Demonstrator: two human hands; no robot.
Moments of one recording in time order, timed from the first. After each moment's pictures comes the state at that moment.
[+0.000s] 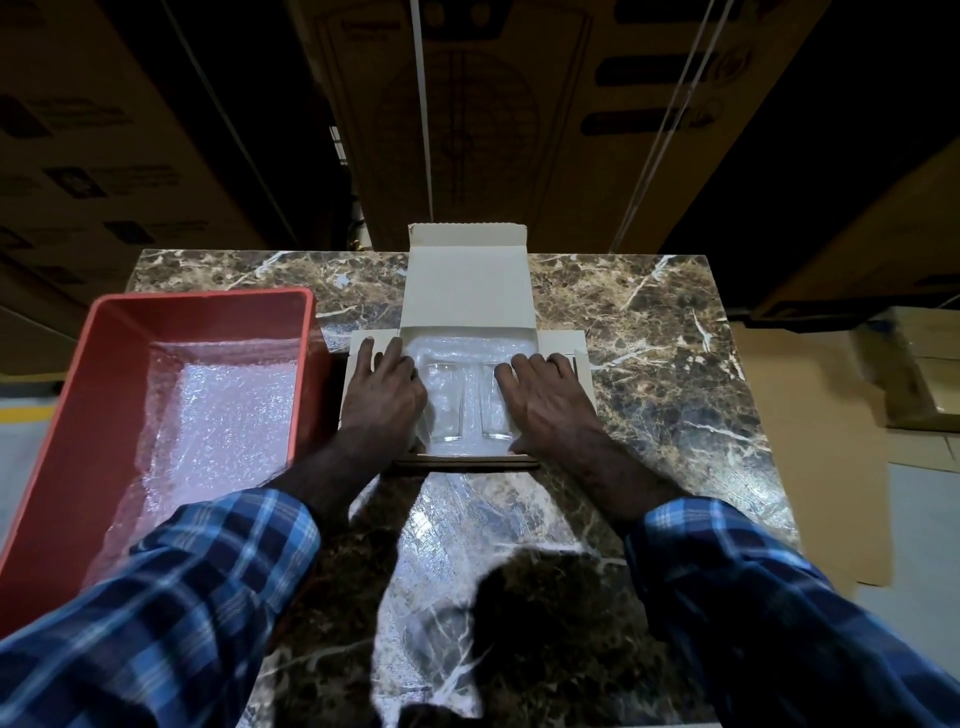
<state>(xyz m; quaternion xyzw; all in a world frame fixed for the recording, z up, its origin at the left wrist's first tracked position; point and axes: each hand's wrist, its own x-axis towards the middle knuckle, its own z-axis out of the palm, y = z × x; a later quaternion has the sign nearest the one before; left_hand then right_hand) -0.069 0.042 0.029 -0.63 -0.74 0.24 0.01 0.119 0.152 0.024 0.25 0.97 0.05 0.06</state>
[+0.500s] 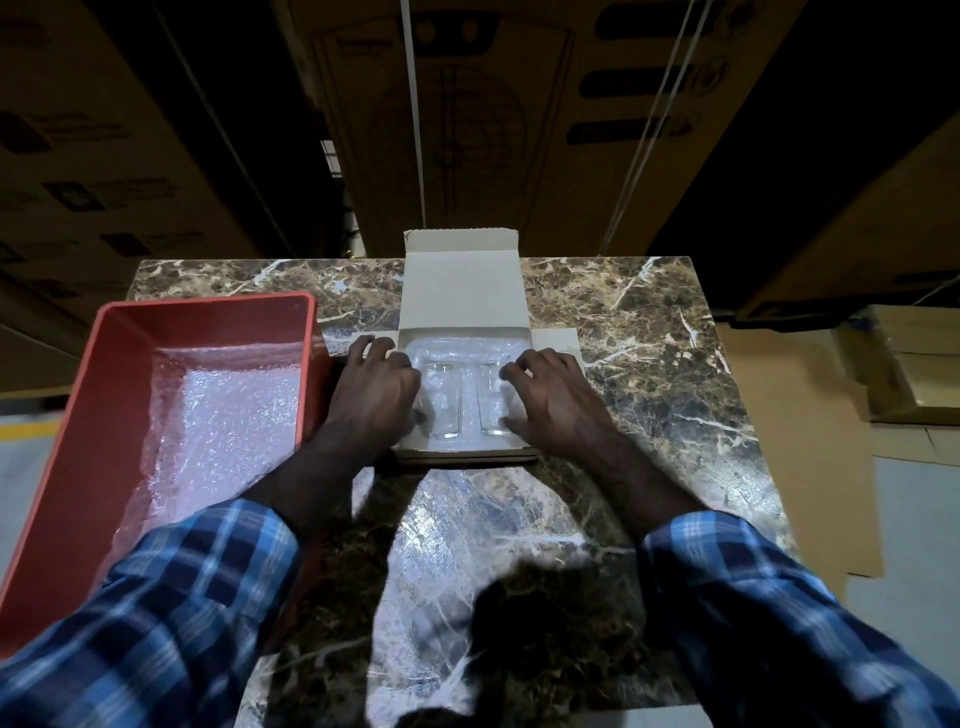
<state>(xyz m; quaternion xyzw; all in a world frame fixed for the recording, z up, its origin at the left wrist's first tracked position) -0.074 0.037 0.049 -0.64 -0.76 0.09 -0.01 0.135 0.148 0.036 0.29 0.95 -0.07 -0.03</state>
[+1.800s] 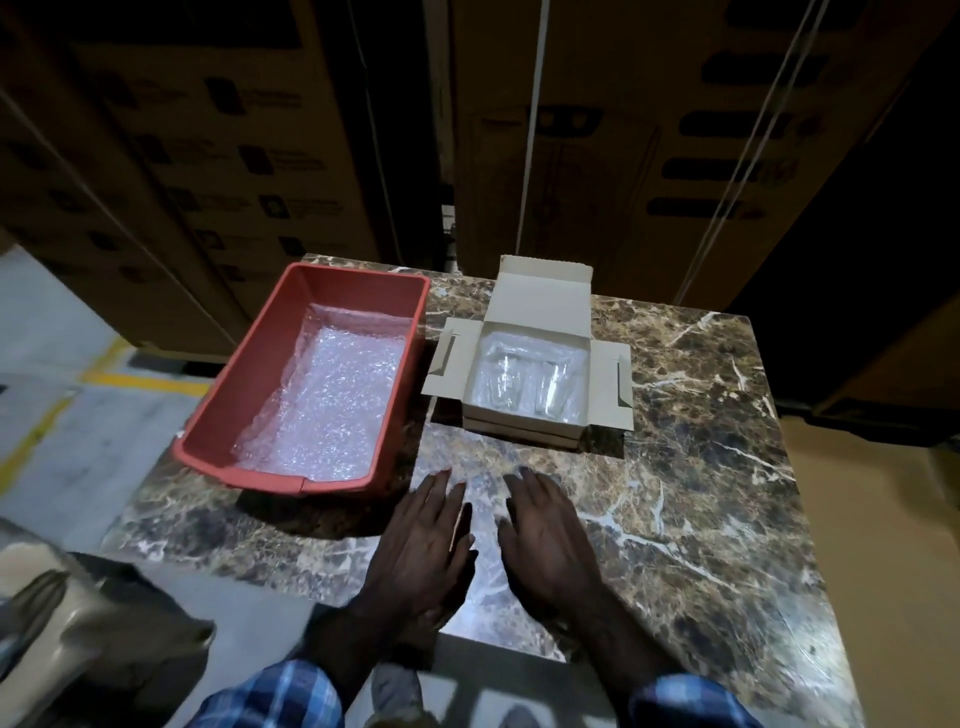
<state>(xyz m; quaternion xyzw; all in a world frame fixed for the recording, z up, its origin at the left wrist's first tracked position) 0.062 -0.170 -0.023 -0.56 -0.82 -0.13 -0.02 0.198 -0.036 -0.007 0.28 0.94 -0.16 -0.10</state>
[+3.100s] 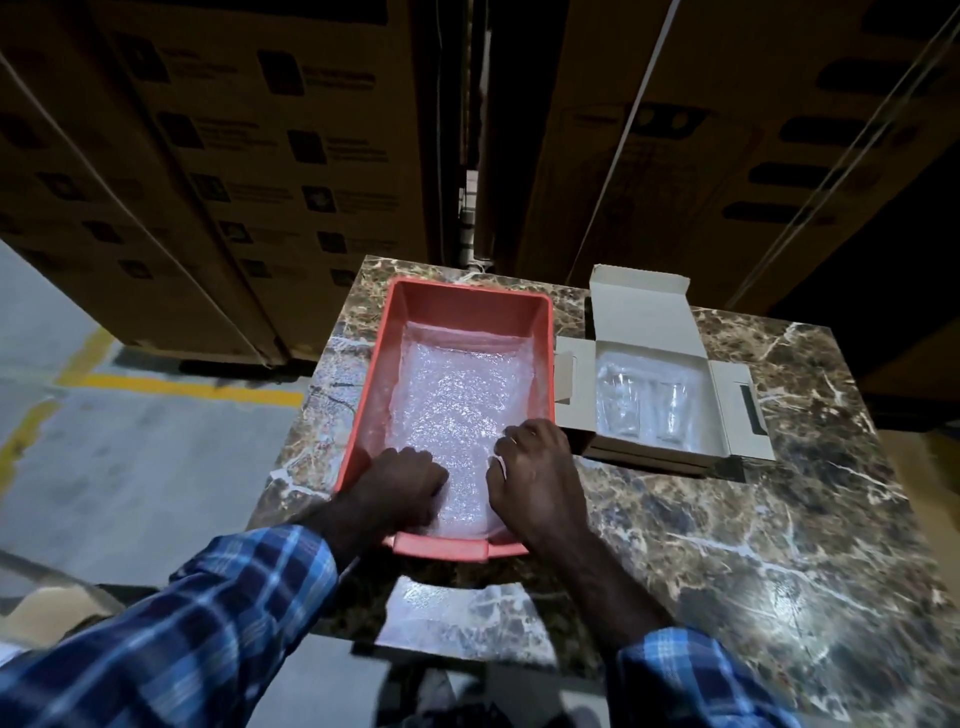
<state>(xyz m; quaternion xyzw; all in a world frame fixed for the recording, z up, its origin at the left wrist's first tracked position) -0.191 -0.198 0.011 -0.61 -0.76 0.14 -0.18 -0.026 -0.104 0.048 0.30 0.94 -0.09 -0.16</state>
